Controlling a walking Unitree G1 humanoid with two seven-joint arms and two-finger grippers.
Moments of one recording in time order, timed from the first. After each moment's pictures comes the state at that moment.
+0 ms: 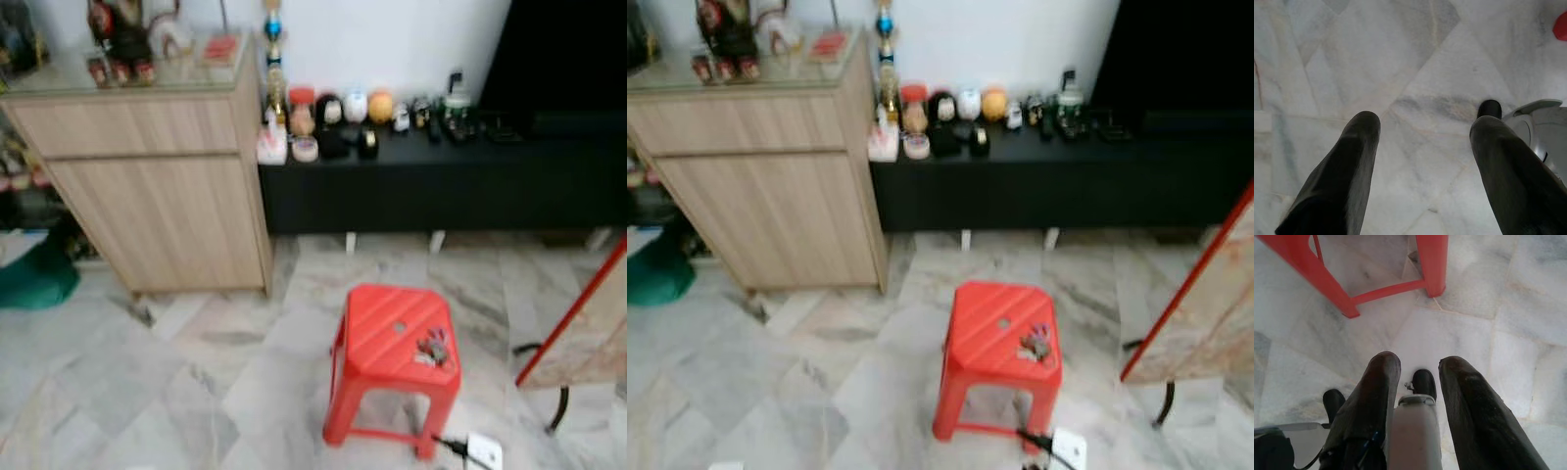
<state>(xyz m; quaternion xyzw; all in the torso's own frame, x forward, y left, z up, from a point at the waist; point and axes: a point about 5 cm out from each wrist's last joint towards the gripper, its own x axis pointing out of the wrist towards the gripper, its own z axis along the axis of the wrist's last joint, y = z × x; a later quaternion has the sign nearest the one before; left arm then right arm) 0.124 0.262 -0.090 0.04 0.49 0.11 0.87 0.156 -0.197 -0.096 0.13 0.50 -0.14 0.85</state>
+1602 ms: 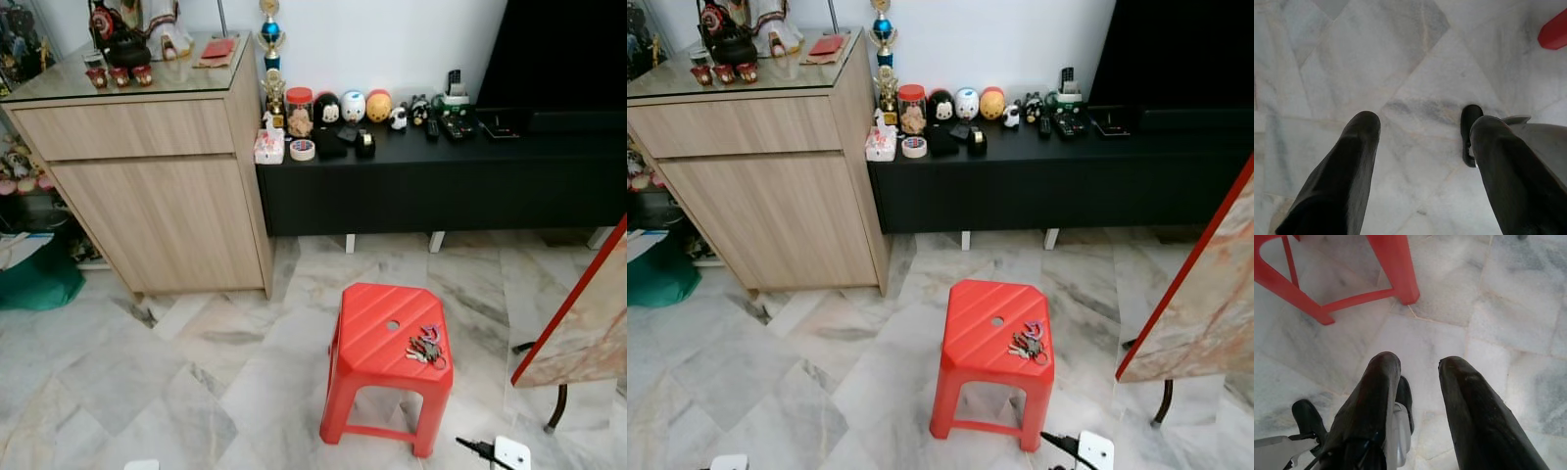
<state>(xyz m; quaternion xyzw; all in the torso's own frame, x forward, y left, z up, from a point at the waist) 0.132 0.259 -0.088 0.03 0.48 0.11 0.87 0.148 -0.223 -0.094 0.12 0.49 -0.15 0.85</state>
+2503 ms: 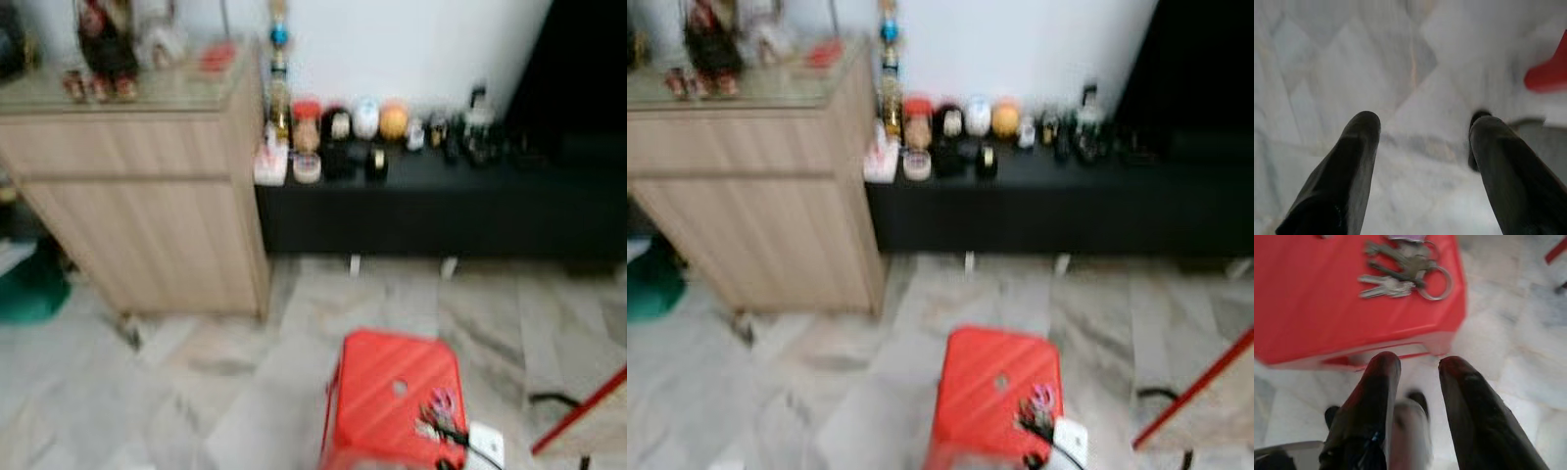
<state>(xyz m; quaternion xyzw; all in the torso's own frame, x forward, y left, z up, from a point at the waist) 0.130 0.263 -0.087 0.04 0.48 0.11 0.87 0.160 -0.201 -0.093 0.13 0.48 -0.14 0.86</state>
